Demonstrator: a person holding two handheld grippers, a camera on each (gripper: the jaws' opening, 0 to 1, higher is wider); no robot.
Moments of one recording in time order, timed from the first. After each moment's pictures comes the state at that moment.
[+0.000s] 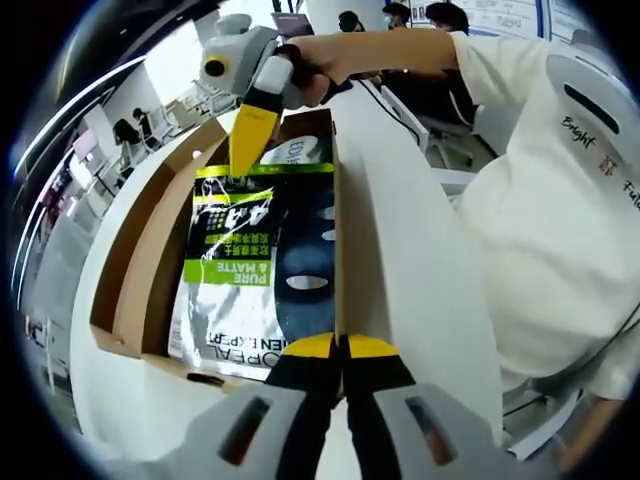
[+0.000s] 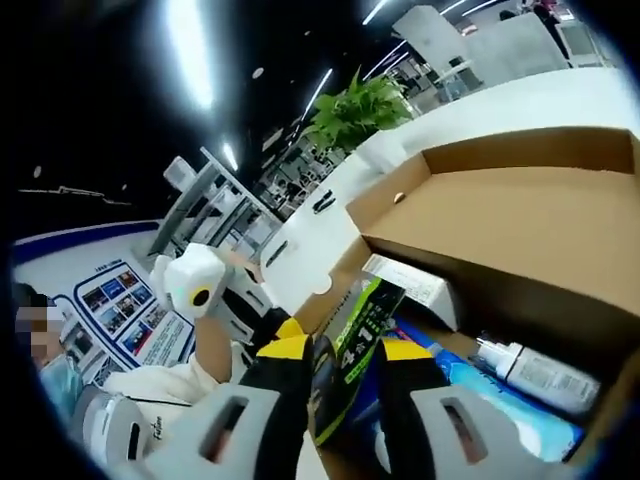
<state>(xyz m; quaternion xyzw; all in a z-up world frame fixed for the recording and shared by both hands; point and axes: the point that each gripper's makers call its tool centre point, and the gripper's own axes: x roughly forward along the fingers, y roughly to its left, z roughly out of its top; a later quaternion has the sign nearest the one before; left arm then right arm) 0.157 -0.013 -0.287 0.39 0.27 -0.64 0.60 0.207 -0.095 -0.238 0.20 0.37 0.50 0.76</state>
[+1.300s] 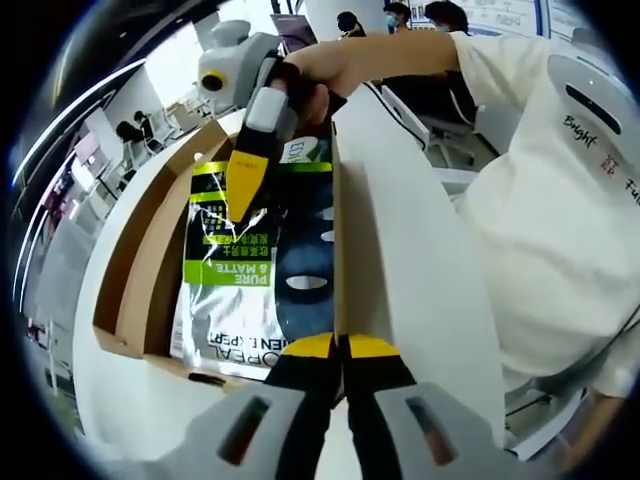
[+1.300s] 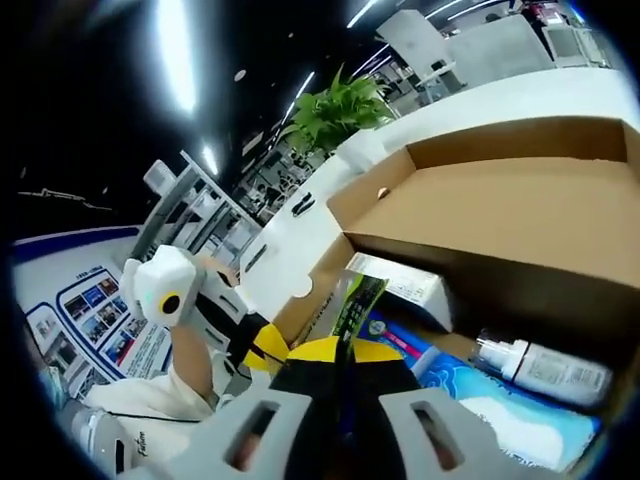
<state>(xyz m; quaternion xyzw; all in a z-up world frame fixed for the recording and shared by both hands) 0.158 -0.013 -0.287 0.40 0.26 -0.63 0.61 0.215 -0.084 -0.254 0.19 0.37 0.45 0.79</state>
